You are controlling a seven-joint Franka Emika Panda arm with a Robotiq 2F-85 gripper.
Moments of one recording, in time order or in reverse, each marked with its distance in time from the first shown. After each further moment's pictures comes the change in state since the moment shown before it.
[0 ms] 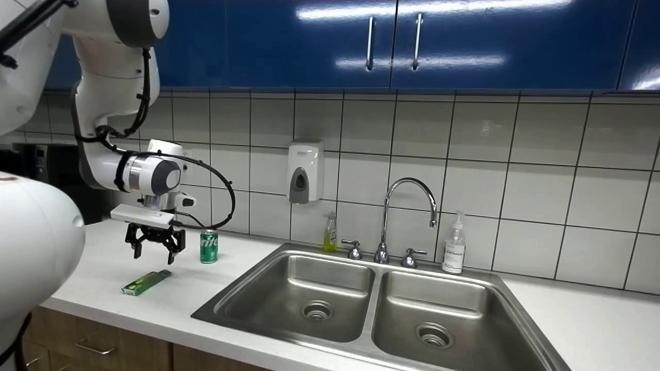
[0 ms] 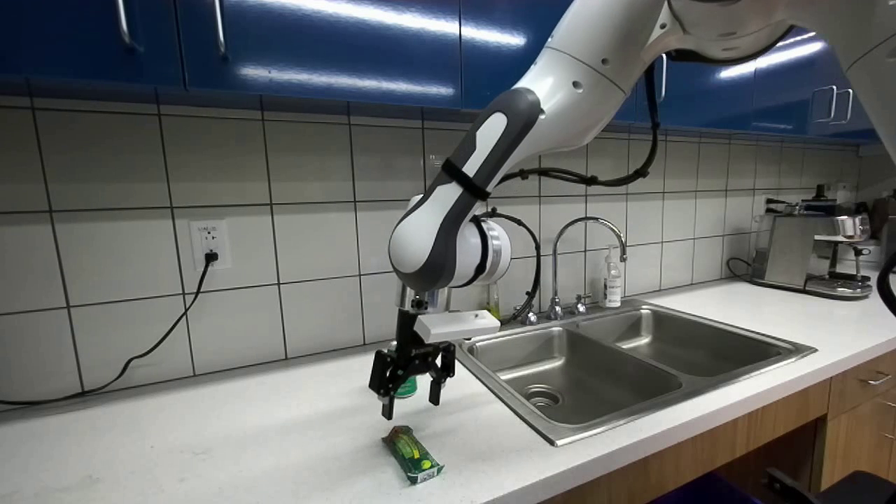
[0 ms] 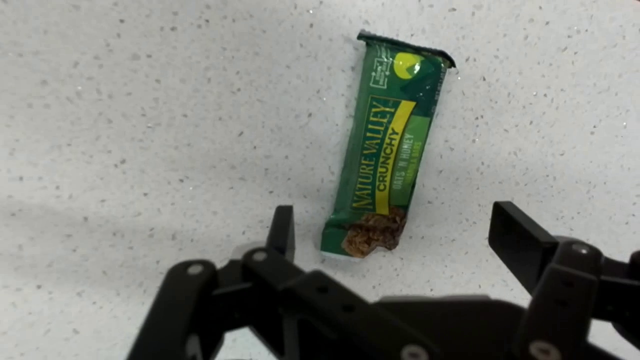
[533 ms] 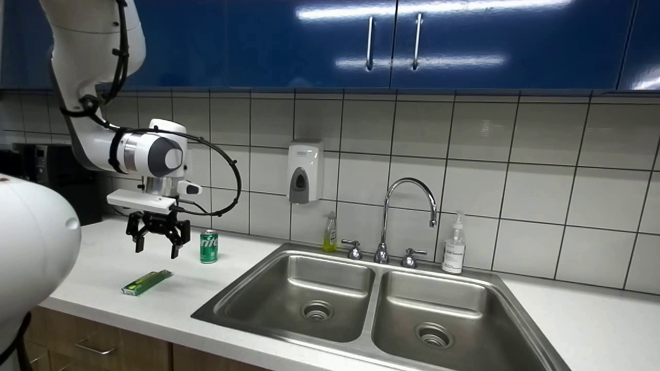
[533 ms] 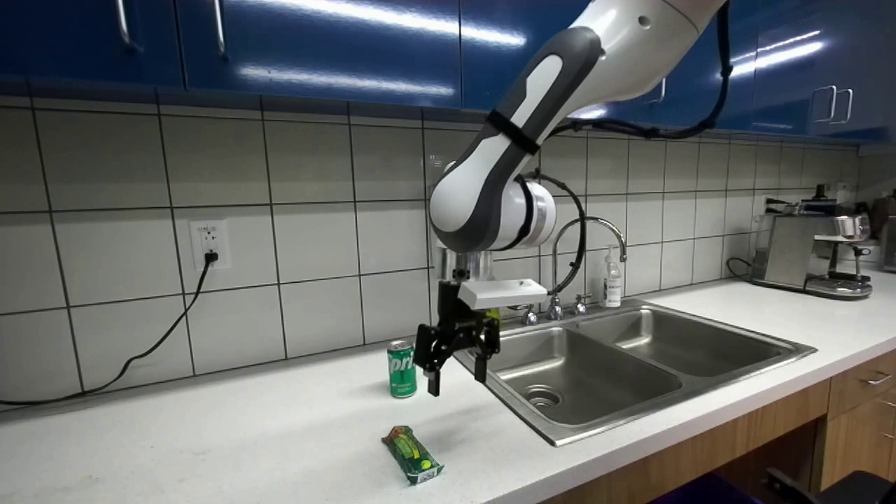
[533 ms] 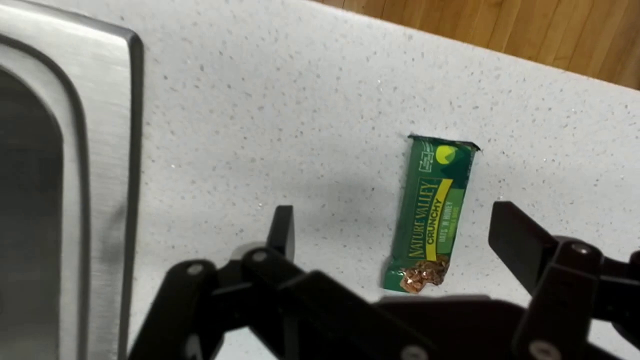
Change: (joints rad) arm -0.052 -0.253 -0.006 -0.203 0.041 -0.103 -0.002
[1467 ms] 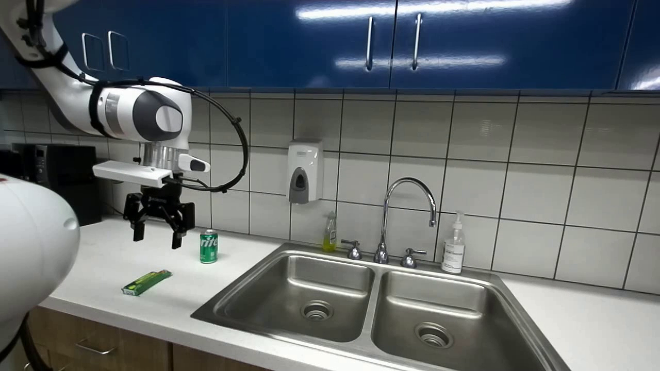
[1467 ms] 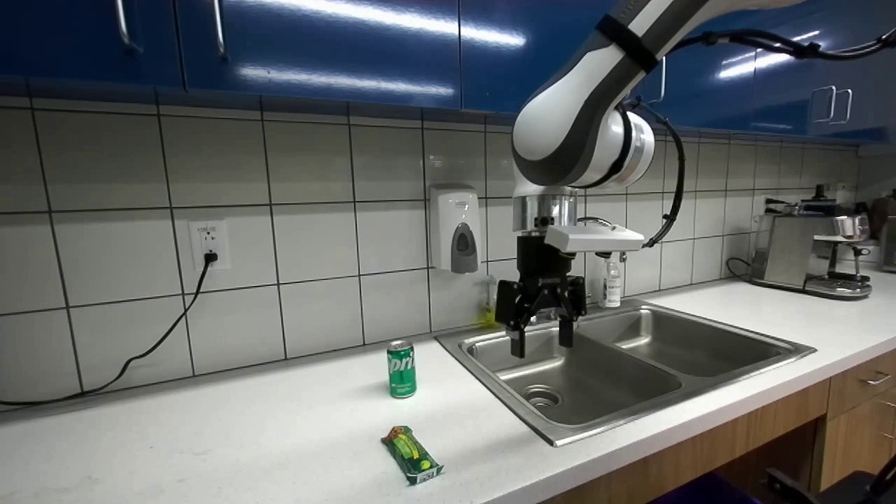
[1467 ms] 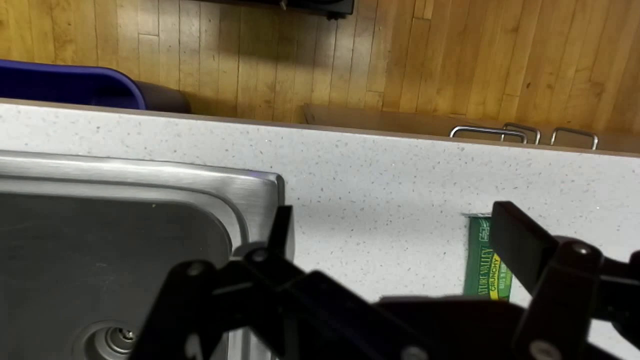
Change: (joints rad) arm -0.010 -0.436 -0.101 -0.274 0.039 -0.213 0.000
